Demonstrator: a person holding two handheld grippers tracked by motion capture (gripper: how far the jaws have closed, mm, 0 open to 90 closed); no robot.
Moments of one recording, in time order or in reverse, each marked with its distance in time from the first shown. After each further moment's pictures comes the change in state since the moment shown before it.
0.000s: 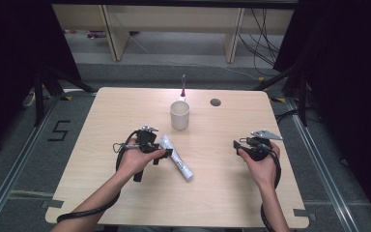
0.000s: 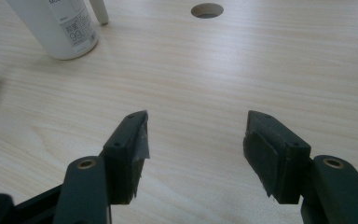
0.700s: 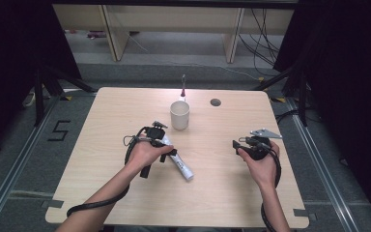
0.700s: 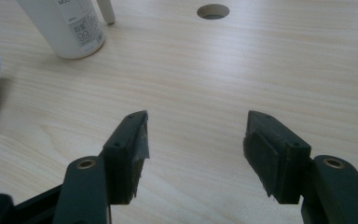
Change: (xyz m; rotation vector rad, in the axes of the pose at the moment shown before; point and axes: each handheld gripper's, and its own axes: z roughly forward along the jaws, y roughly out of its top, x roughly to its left) left arm -0.017 0.023 0.018 0.198 0.104 -0.076; right arm 0.004 0.005 -0.002 0.003 0.027 0.005
